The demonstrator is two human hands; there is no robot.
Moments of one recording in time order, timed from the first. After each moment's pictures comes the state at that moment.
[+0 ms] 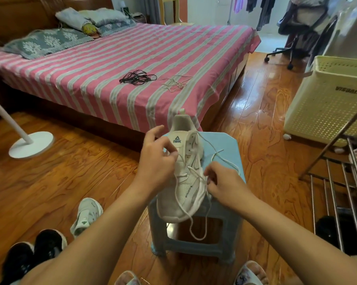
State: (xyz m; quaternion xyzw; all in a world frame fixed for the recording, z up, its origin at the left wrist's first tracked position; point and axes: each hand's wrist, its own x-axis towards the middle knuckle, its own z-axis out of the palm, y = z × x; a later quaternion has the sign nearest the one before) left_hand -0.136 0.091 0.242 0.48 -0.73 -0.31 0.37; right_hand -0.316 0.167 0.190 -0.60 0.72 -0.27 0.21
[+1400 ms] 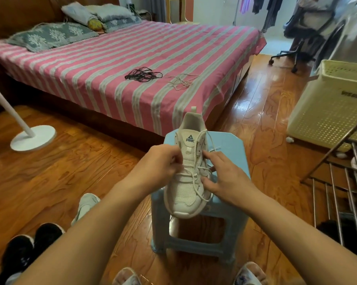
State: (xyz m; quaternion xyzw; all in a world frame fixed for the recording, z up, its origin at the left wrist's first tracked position) left_hand -0.111 0.080 0.238 0.44 -0.85 -0.22 0.19; right_hand -0.314 0.155 0.188 -0.69 0.67 -0.25 0.14
